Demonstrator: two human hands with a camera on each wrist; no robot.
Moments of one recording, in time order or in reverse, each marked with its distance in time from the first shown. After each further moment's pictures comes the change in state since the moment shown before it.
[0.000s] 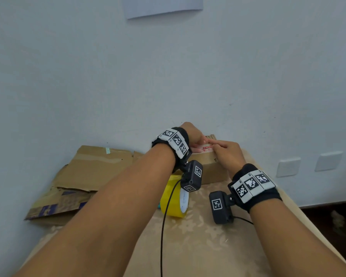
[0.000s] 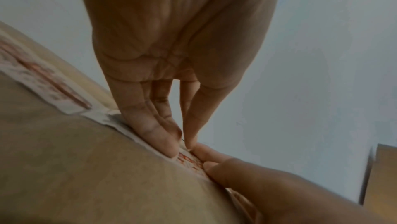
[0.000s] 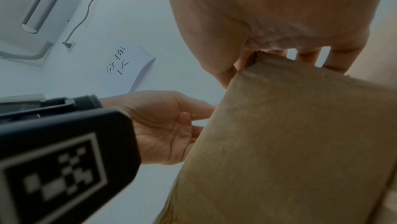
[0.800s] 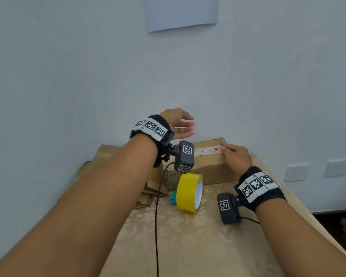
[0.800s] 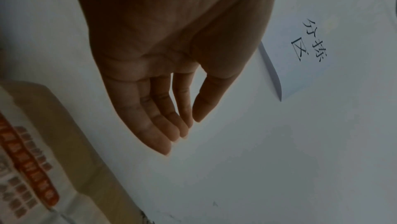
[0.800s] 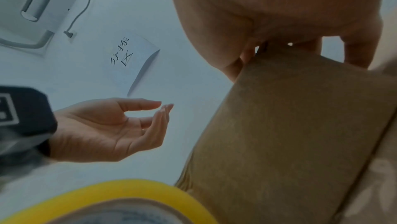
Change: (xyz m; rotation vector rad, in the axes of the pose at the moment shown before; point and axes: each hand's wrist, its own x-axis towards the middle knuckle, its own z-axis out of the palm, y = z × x) left_hand -0.044 -0.012 -0.089 -0.562 0.033 0.041; right_hand -0.028 -0.018 0.002 -0.091 0.021 0.026
